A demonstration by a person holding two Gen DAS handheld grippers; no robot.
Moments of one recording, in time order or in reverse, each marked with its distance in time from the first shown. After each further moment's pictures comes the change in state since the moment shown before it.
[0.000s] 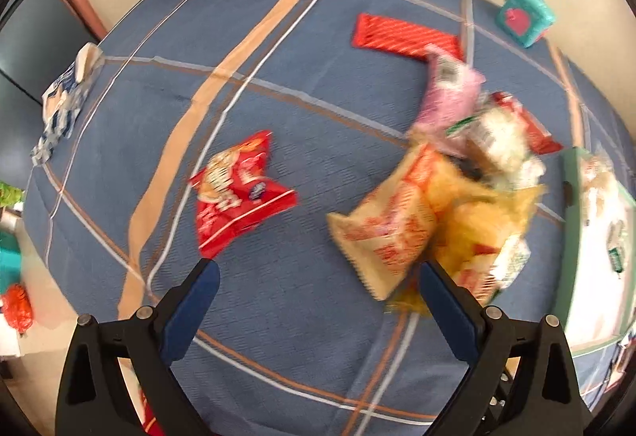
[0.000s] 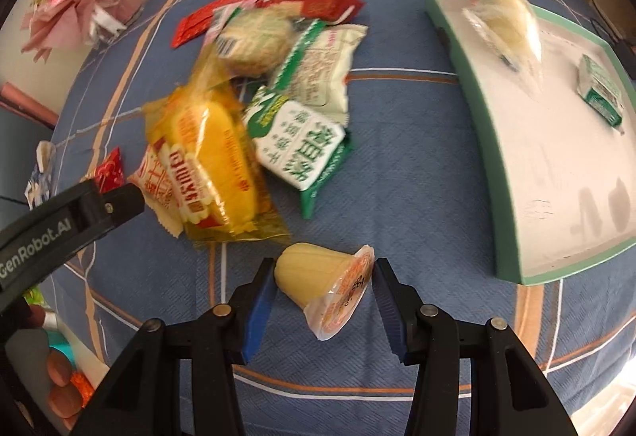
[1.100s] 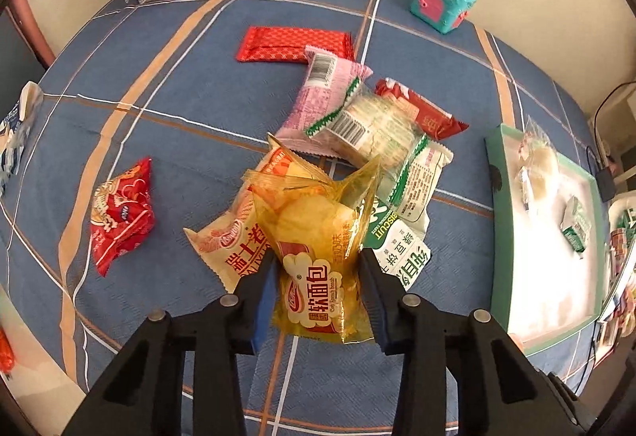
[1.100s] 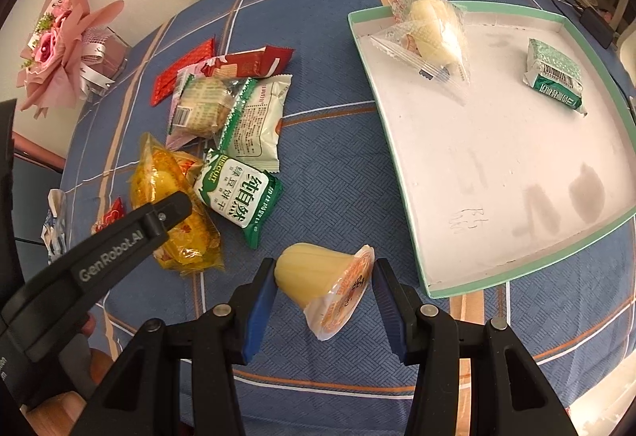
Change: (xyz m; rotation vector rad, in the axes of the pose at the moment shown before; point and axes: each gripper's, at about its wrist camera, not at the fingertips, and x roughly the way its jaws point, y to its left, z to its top) left arm -0.010 -0.055 -0.008 0.095 -0.043 -0.155; right arm -0.039 -0.096 0.033 0.110 -0.057 0.044
